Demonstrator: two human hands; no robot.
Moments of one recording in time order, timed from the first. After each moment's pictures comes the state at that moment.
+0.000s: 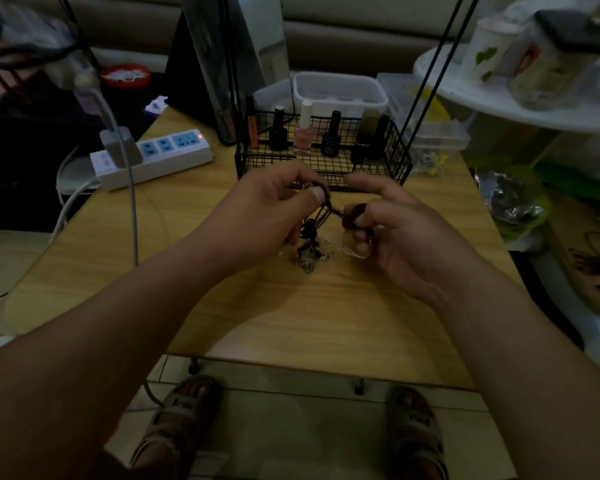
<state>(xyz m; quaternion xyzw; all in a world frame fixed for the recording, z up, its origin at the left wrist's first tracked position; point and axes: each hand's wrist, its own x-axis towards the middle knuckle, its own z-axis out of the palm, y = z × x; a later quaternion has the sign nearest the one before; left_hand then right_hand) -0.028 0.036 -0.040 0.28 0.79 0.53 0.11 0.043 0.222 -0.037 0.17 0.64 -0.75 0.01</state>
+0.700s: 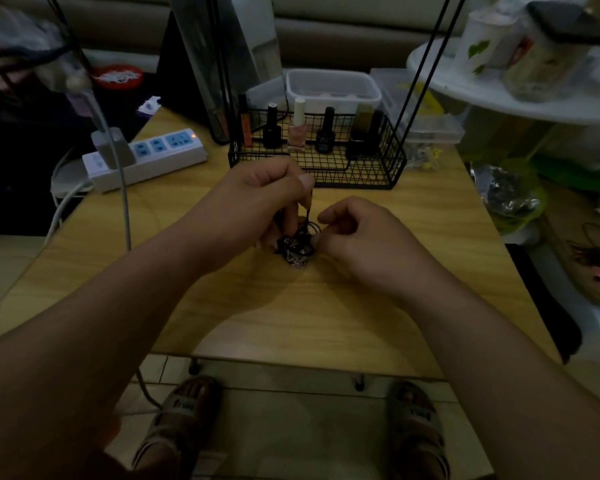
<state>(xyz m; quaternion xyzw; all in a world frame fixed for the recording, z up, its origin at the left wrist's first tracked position) -0.031 0.032 -0.031 0.26 0.76 0.57 0.17 0.044 0.206 -0.053 0.13 0.86 -0.48 0.01</state>
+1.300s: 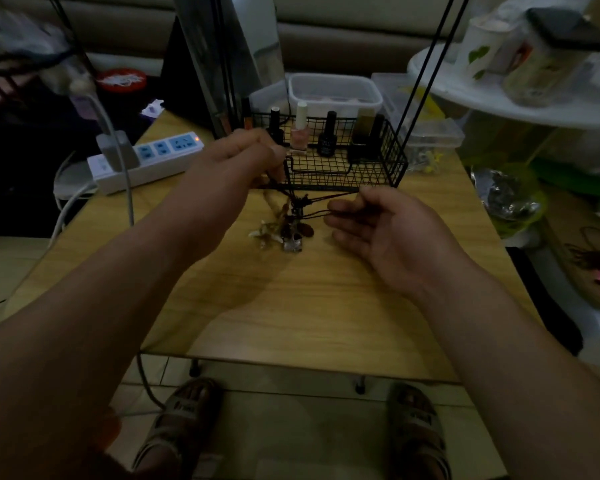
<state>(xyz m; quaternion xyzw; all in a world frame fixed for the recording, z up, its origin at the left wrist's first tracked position) -0.043 0.021 -0.018 0.22 0.75 0.62 0.08 0.038 0.215 -0.040 0.24 0.55 -0.80 -0.01</state>
